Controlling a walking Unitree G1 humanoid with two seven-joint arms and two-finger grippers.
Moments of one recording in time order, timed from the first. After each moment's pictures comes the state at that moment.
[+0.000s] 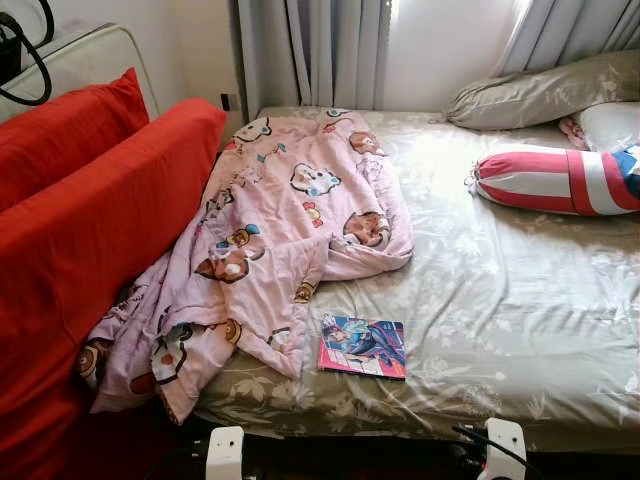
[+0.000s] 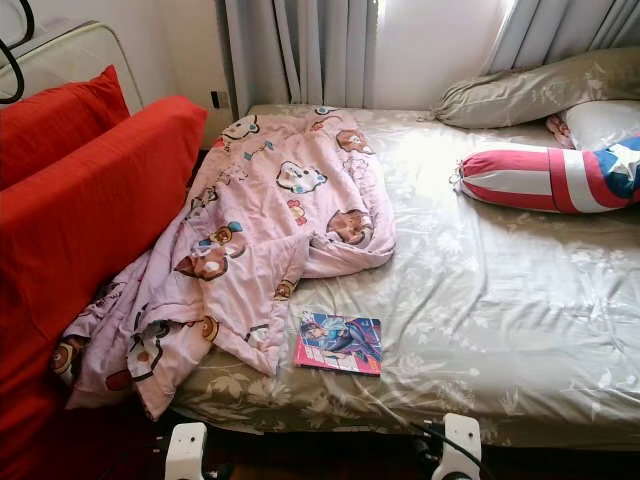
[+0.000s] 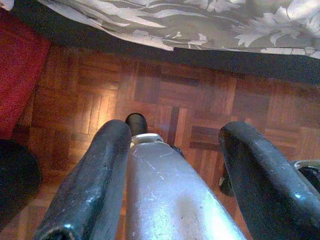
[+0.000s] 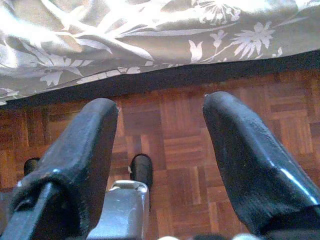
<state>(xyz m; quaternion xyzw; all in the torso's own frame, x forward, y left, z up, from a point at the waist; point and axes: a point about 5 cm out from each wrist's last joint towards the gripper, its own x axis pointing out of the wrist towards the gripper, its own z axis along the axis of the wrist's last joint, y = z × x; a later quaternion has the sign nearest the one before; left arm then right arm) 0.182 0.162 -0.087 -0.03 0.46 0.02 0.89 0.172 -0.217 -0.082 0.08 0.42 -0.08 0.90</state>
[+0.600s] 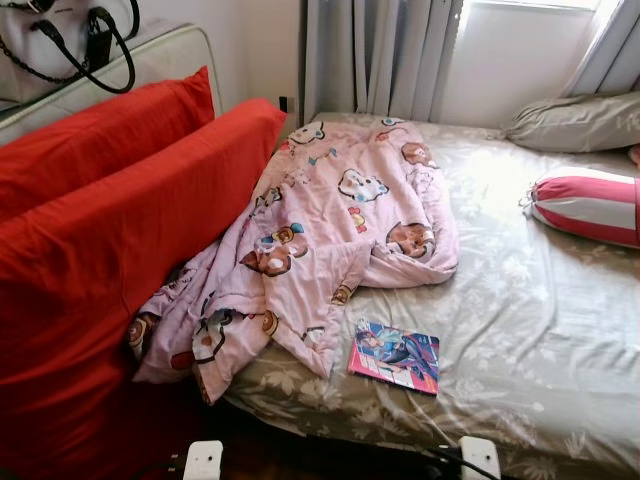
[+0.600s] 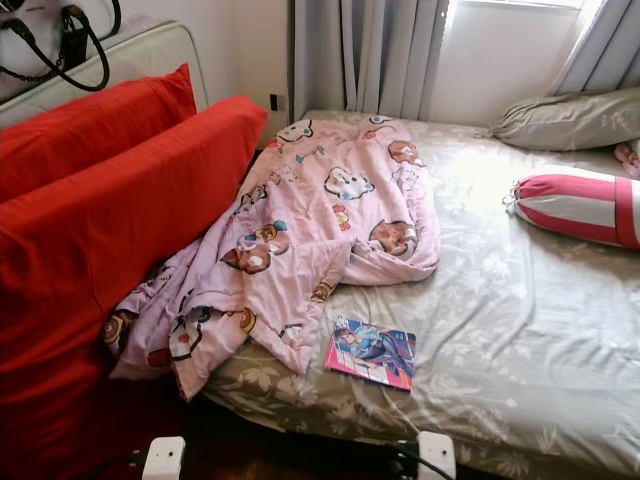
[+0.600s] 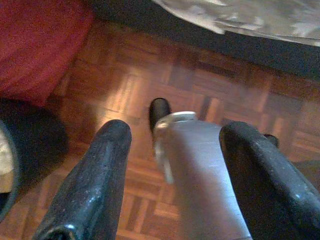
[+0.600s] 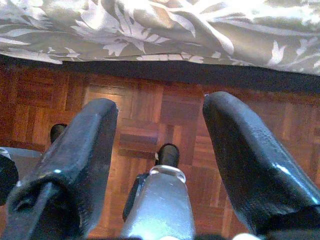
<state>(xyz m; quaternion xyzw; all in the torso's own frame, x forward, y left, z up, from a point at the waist) 0.171 0.180 -0.090 0.00 0.47 0.03 0.88 0.157 -0.183 -0.093 0.08 0.45 -0.03 0.89</state>
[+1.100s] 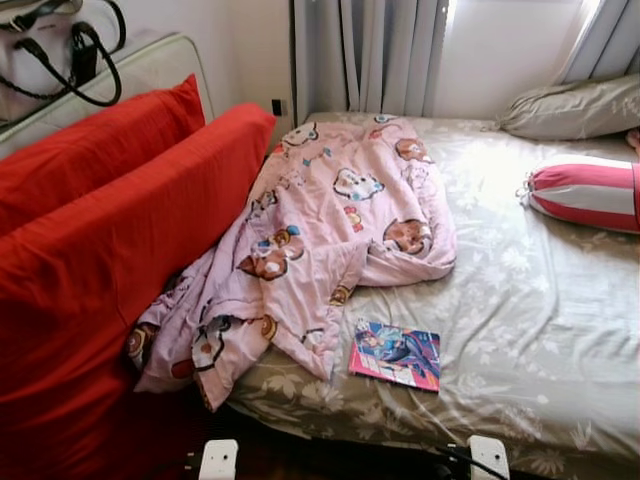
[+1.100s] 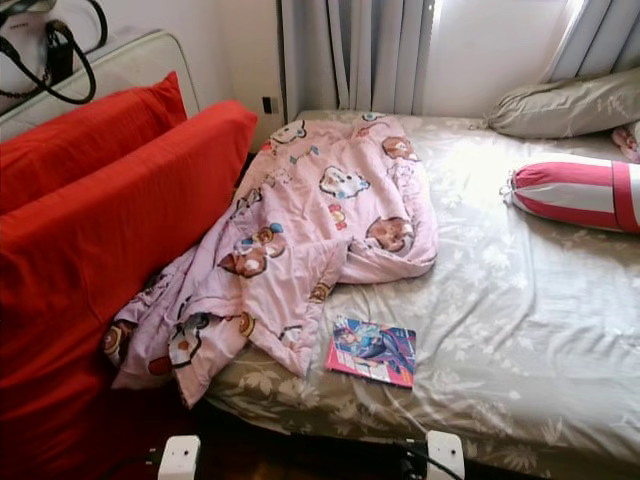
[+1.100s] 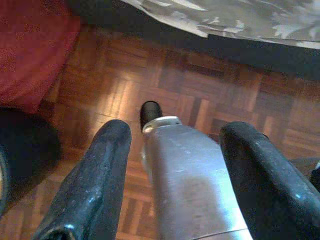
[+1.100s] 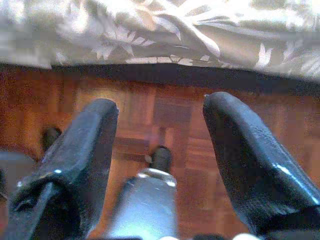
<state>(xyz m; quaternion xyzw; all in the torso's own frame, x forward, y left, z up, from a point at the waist) 0.172 0.166 -0.091 -0.02 0.47 0.02 0.88 0.158 -0.195 -0.091 0.03 0.45 0.01 0.89</state>
